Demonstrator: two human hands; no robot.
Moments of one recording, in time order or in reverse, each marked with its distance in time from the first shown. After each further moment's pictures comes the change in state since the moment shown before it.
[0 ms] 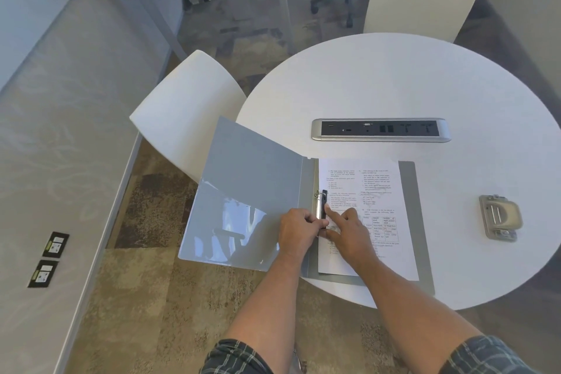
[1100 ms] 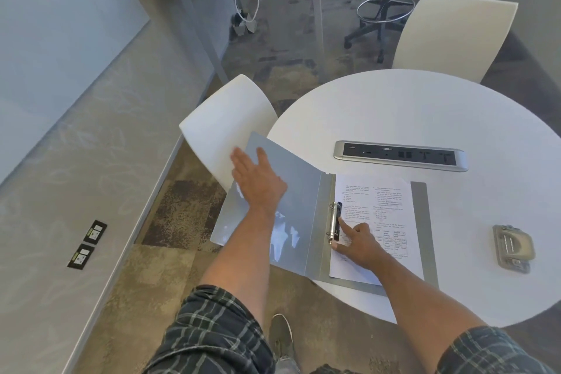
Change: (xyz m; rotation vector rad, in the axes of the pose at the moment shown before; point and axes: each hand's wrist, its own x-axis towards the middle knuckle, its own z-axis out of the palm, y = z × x) left_hand 0.011 0.054 -0.147 0.655 0.523 -0.003; right_hand 0.000 -0.014 -0.026 -0.112 -0.322 0.003
